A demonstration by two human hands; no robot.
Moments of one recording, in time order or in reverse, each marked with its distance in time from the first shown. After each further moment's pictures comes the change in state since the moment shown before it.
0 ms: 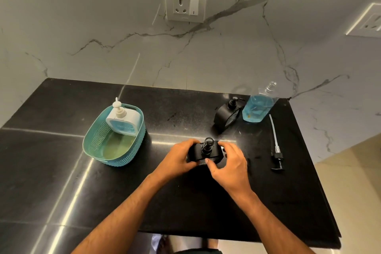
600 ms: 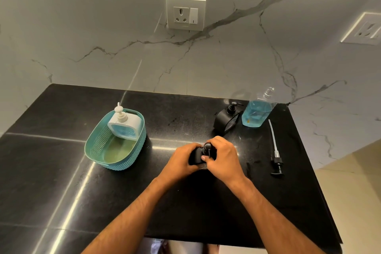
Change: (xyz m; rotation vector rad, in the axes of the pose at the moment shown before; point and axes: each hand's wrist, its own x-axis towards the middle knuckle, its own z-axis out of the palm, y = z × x) left_hand 0.005 0.009 0.009 -0.060 0.085 -0.017; right_hand 0.039 -0.027 -0.005 -0.030 -0.194 -0.132
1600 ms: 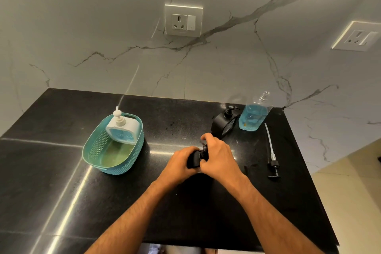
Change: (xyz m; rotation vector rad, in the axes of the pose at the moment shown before) left_hand 0.001 -0.005 0.003 0.002 -0.023 -0.005; right_hand 0.008 -0.025 -0.012 -0.178 -0.124 0.017
